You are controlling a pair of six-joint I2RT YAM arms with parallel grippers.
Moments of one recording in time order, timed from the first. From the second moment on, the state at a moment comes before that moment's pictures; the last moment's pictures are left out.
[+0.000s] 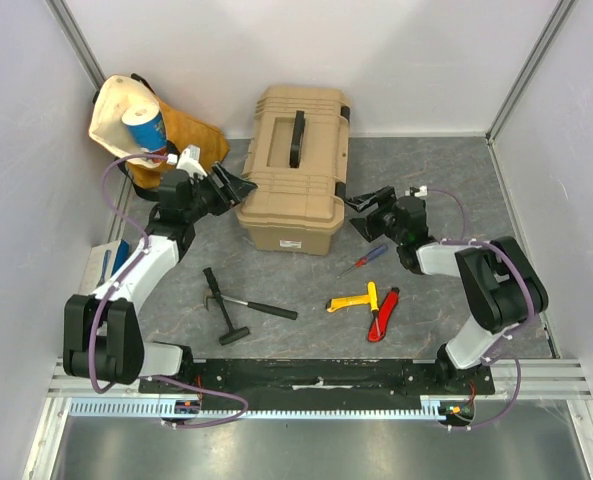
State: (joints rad) left arm -0.16 1.35 0.87 0.17 0.41 -0.73; right arm 0.32 1.64 0.64 0.66 -0.20 1.36
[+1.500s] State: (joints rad) left arm -0.21 1.18 0.93 -0.20 0.16 -0.69; right arm 0.48 1.85 0.53 1.18 -0.09 2.01
